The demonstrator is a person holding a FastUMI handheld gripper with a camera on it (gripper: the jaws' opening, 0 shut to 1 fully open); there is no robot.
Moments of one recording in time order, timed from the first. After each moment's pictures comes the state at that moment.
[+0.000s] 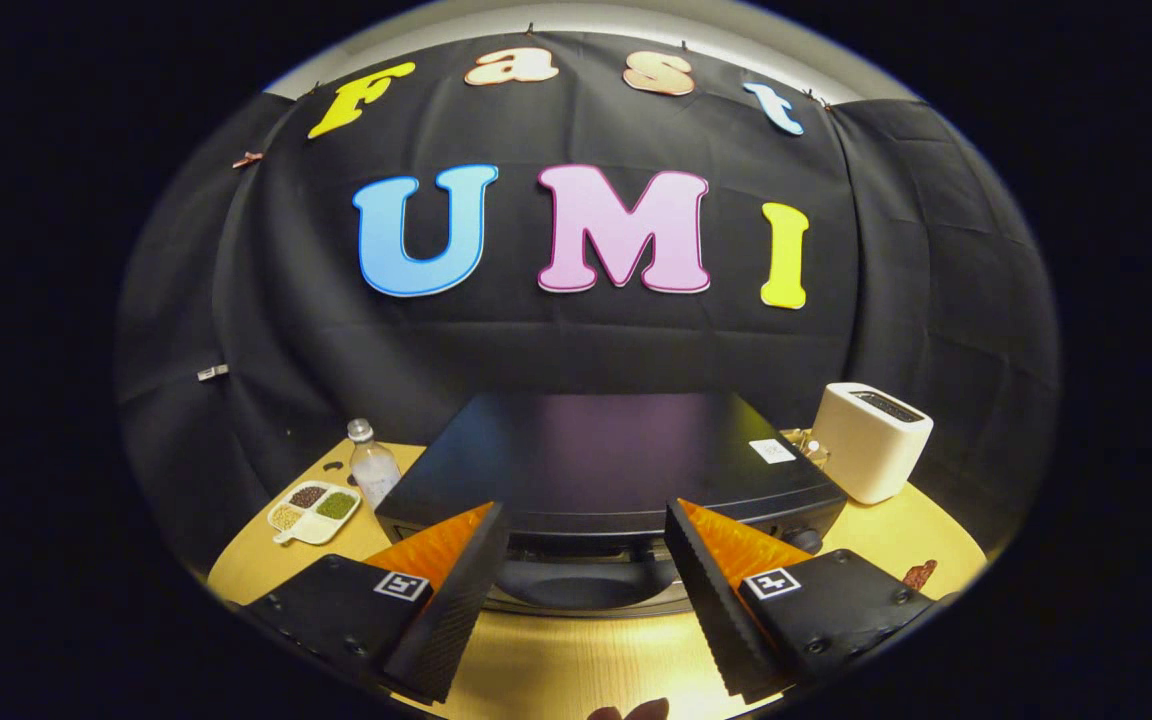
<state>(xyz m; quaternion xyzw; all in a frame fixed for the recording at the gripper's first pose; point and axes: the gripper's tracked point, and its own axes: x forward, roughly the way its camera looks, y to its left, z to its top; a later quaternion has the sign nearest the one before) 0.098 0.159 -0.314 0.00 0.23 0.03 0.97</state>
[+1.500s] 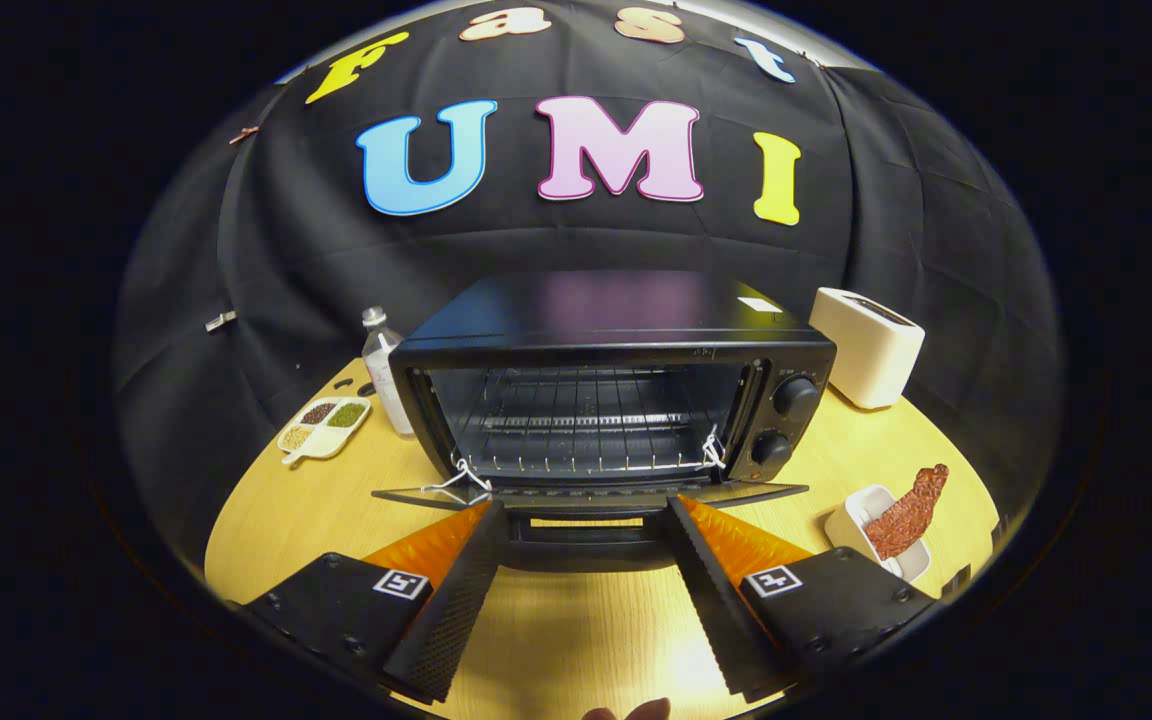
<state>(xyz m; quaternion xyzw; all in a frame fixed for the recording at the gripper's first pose) -0.013 0.156 -0.361 0.01 0.34 0.03 0.94</state>
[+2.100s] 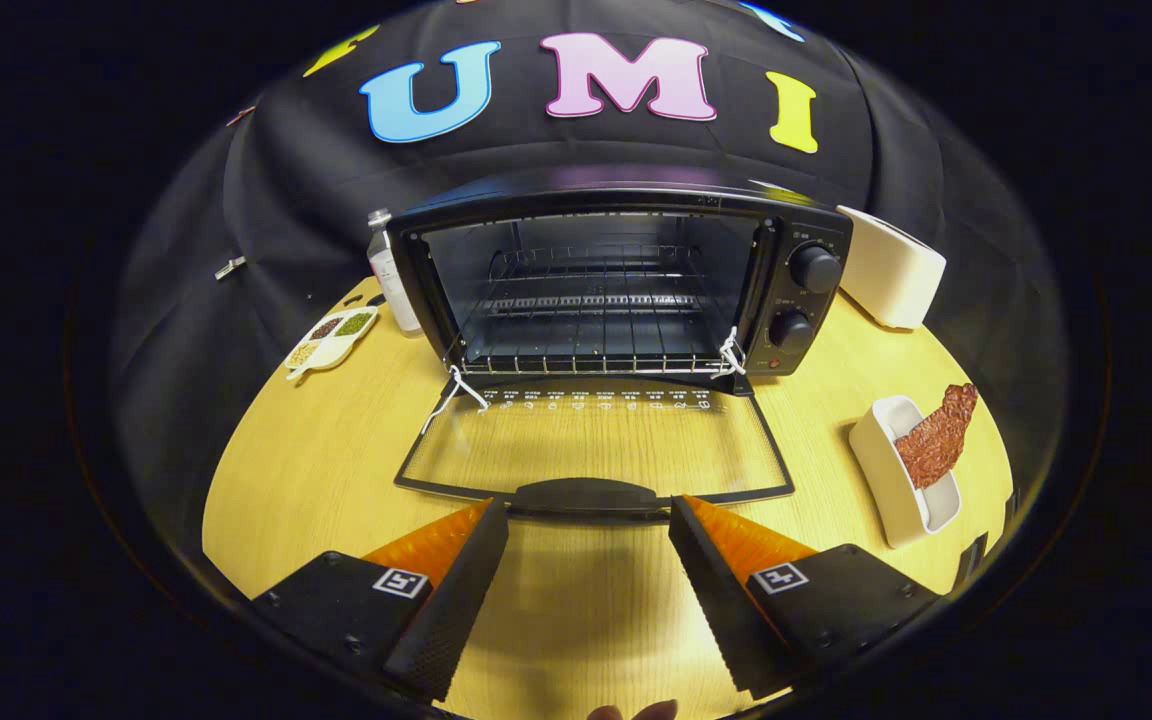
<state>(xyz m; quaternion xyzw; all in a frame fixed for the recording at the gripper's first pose) -0.080 0.149 -0.411 0.02 0.44 0.06 0.89</state>
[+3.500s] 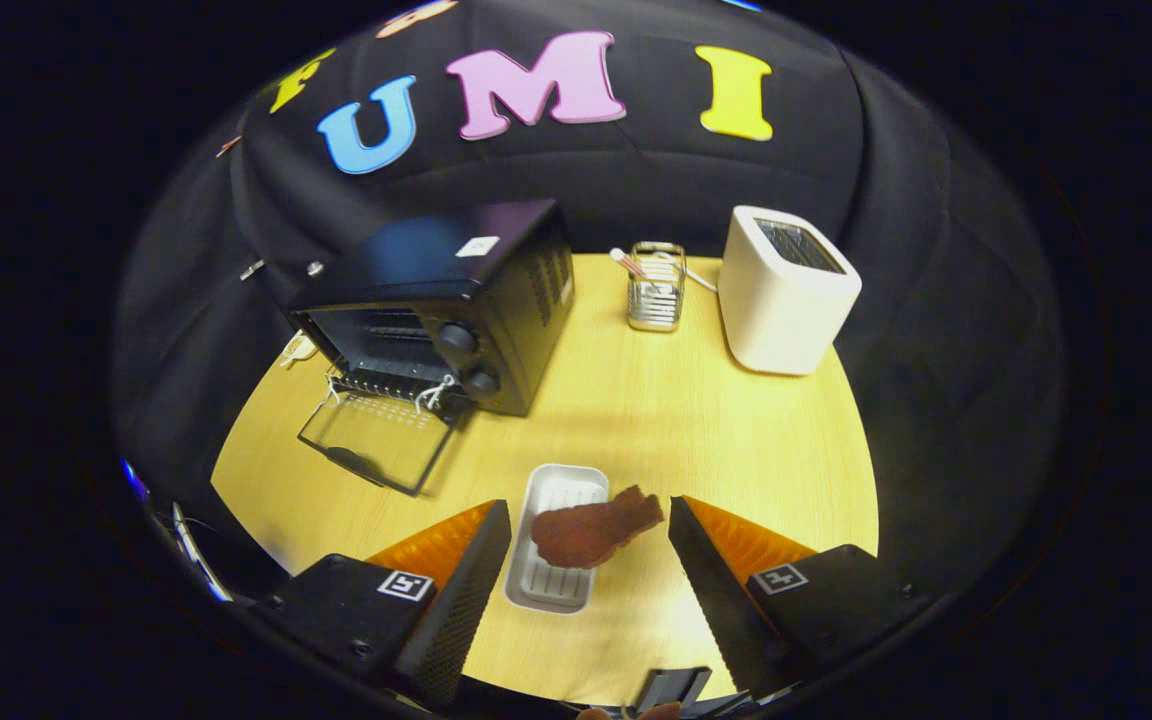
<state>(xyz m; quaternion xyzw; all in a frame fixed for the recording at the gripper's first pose) -0.006 -0.182 -0.362 0.03 0.52 0.15 0.84</state>
